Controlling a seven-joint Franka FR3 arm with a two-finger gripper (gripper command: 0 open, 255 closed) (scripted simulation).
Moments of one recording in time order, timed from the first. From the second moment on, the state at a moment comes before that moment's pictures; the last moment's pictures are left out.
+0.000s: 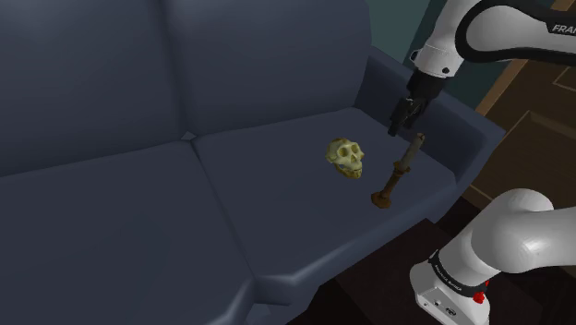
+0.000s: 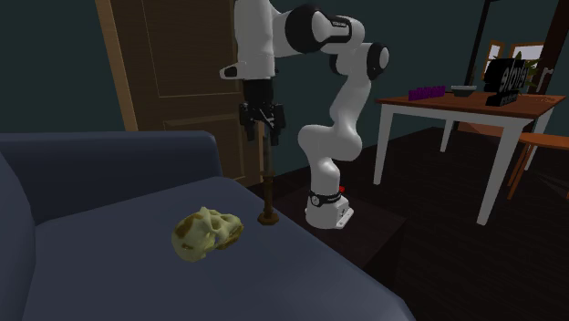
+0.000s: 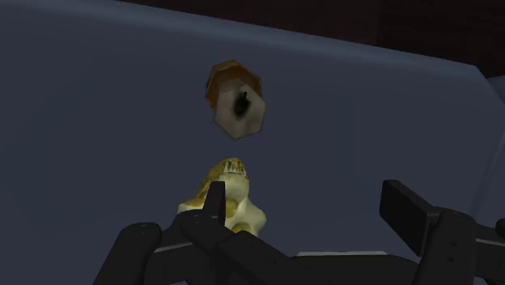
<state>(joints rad) -0.01 -0.76 -0.01 -2.44 0.06 1.67 -0.06</state>
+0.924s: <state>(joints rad) -0.11 -1.24 -0.40 -2.95 0.09 1.90 -0.41</state>
